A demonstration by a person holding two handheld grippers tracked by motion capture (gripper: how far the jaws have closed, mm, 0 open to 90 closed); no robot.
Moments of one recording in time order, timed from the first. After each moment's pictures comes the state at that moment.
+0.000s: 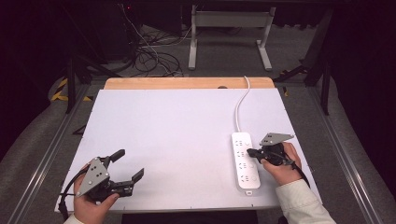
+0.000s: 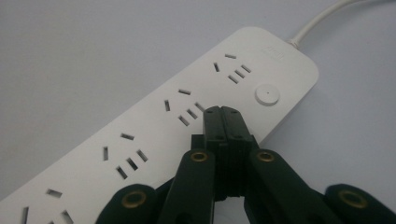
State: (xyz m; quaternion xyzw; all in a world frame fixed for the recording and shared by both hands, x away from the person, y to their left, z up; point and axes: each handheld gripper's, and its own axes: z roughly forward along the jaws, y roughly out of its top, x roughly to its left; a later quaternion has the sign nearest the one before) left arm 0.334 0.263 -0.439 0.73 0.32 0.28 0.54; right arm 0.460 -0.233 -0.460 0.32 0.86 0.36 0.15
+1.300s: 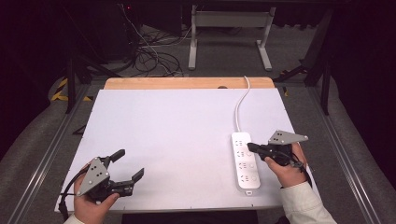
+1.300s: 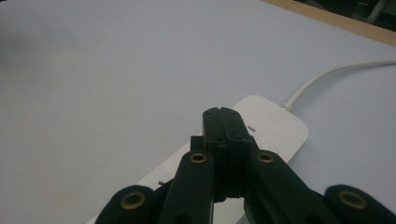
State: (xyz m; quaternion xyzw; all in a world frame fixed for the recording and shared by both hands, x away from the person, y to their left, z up) left arm 0.334 0.263 -0.440 0.73 0.32 0.28 0.54; right arm 0.444 -0.237 -0.434 0.30 0.82 0.46 0.17
